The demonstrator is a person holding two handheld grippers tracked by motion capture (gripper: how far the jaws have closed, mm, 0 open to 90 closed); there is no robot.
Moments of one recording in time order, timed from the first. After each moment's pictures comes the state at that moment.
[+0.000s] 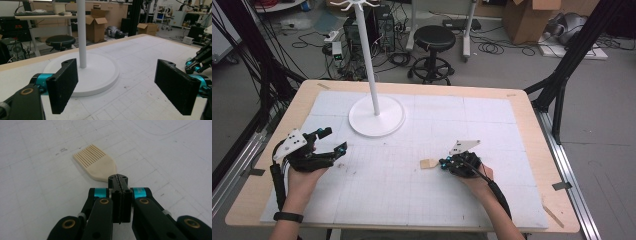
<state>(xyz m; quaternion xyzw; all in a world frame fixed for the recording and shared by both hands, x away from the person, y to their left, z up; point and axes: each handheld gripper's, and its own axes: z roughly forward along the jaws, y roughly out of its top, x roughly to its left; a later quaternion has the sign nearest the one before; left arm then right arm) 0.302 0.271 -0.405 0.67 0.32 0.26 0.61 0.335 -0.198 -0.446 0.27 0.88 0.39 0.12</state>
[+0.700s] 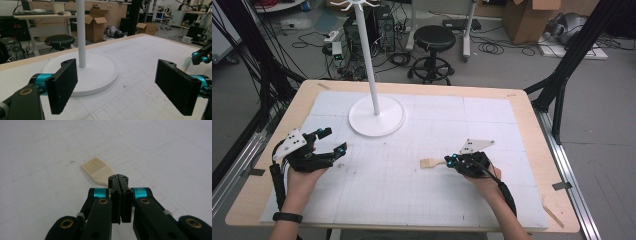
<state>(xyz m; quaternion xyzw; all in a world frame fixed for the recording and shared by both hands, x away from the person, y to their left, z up) 0.301 0.272 -0.405 0.67 0.32 0.26 0.61 0.321 -0.224 -0.424 0.26 0.85 0.43 0.13</state>
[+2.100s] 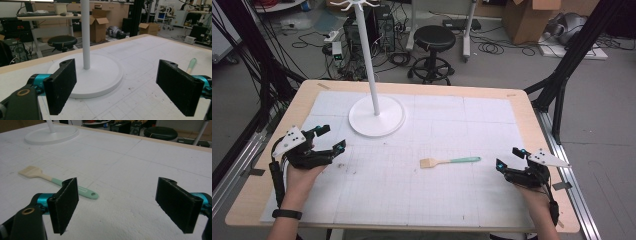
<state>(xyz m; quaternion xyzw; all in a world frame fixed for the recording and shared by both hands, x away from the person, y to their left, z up) 0.308 0.274 -0.403 0.67 0.32 0.27 0.61 0.283 -0.366 -0.429 0.41 0.72 0.51 0.25</state>
